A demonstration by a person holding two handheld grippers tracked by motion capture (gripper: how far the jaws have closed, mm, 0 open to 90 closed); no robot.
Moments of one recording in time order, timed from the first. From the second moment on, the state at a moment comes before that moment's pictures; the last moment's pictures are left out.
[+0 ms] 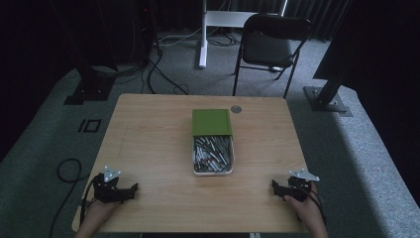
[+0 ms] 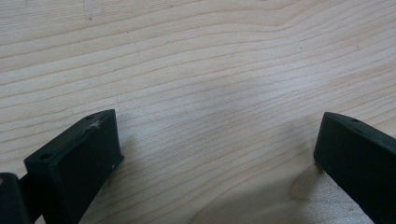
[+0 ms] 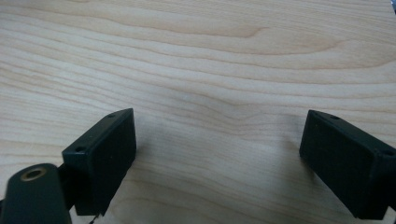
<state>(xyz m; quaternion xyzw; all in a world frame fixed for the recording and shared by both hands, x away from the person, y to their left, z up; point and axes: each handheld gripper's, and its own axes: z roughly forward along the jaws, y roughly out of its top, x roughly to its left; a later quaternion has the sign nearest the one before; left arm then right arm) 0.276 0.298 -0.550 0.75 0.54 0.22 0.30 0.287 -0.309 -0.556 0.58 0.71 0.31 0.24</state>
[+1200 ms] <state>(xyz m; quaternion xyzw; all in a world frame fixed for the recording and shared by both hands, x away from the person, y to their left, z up) 0.276 0.298 -0.550 0.75 0.54 0.22 0.30 0.302 -0.285 -0.508 0.56 0.72 0.33 0.25</state>
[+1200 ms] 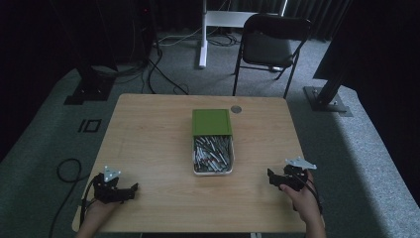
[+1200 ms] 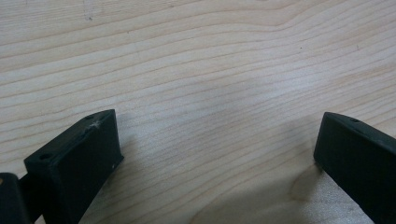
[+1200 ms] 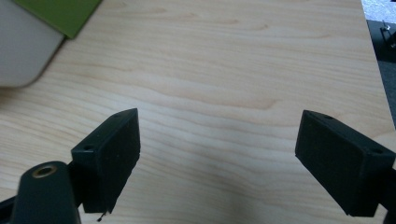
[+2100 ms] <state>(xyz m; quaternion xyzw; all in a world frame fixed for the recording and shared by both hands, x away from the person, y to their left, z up) 0.276 0.298 -0.550 0.75 0.54 0.22 0.30 0.313 -0.230 -0.448 0.49 0.73 0.39 0.26</state>
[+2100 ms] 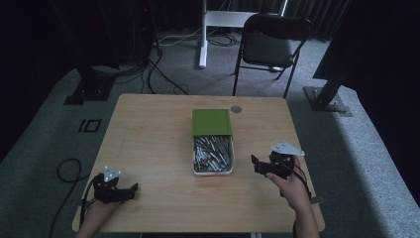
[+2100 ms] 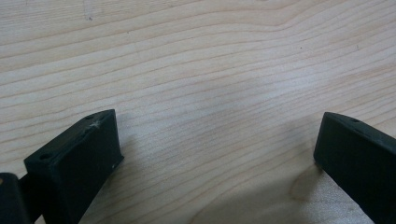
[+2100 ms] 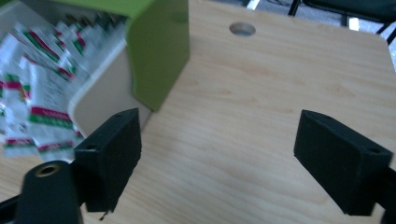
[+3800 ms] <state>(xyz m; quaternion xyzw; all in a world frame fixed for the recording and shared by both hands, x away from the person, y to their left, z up) 0.276 0.298 -0.550 0.75 0.54 0.22 0.30 0.324 -0.110 -0.475 0.32 0.85 0.36 0.22</state>
